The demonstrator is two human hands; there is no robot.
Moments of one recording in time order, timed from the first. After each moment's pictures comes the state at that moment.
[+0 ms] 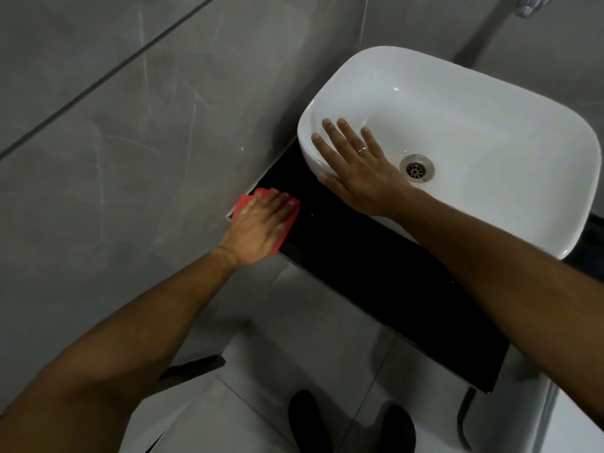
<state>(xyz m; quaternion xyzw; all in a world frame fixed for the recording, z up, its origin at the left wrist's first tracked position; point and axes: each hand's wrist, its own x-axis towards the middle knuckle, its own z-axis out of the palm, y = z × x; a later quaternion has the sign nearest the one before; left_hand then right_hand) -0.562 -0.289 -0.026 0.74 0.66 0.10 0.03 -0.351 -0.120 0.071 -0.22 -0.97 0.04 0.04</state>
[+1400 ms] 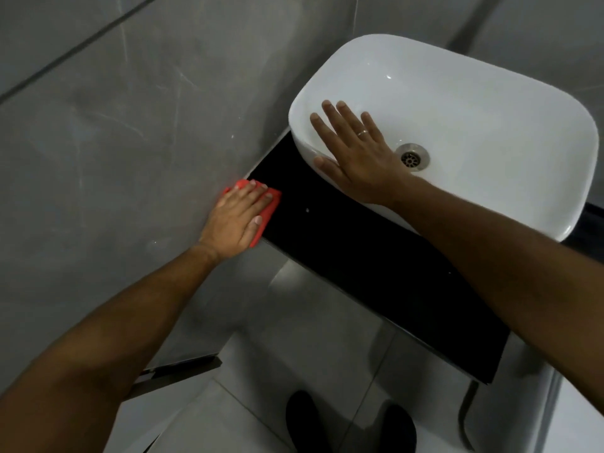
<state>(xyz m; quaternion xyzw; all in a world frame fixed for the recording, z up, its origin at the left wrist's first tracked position) -0.585 -0.301 -0.042 0.74 0.66 0.12 -0.02 -0.341 -0.125 0.073 -0.25 -0.96 0.08 0.09</state>
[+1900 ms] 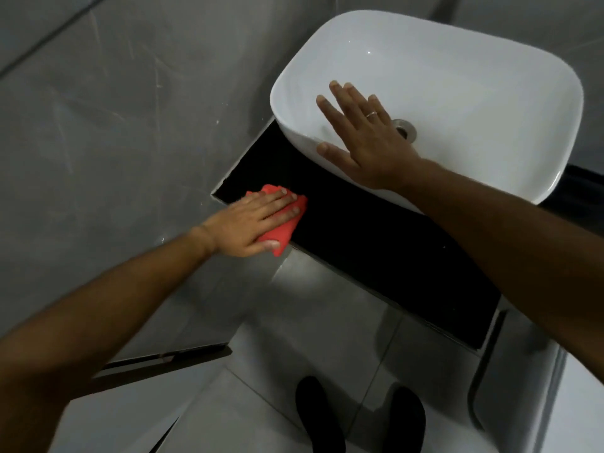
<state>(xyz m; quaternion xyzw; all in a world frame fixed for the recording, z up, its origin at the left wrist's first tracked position) -0.550 -0.303 -0.031 0.88 0.47 -0.01 -0.01 -0.294 -0.132 0.073 -0.26 -0.95 0.08 0.12</state>
